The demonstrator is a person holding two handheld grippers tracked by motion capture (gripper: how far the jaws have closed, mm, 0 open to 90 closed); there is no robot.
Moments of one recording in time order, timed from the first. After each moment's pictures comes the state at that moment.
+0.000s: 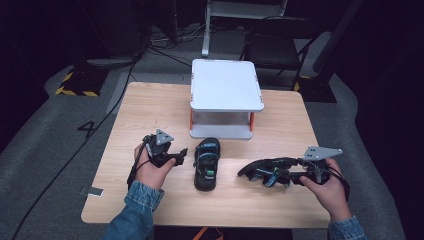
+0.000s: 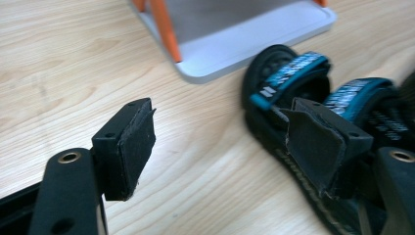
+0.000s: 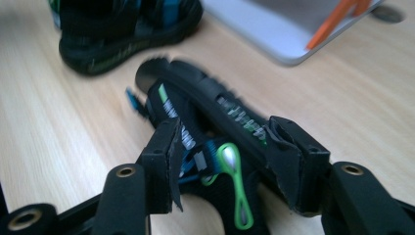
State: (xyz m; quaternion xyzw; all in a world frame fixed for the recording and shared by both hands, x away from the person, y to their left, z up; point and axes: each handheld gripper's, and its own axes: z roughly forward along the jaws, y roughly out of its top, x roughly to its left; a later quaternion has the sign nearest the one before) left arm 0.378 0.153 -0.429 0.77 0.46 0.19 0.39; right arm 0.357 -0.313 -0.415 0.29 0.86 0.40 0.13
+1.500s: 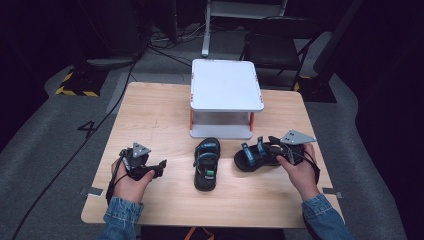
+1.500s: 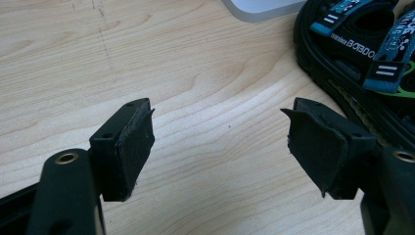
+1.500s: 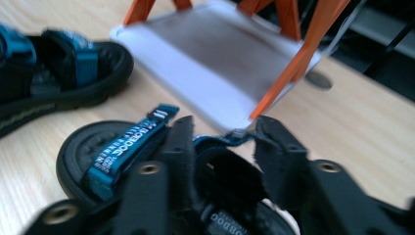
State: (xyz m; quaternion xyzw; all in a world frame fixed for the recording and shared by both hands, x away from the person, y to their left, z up) left arm 0.345 0.203 -0.450 0.76 0.51 0.19 0.36; right arm 0.413 -0.268 -0.427 0.30 0.82 0.41 0.26
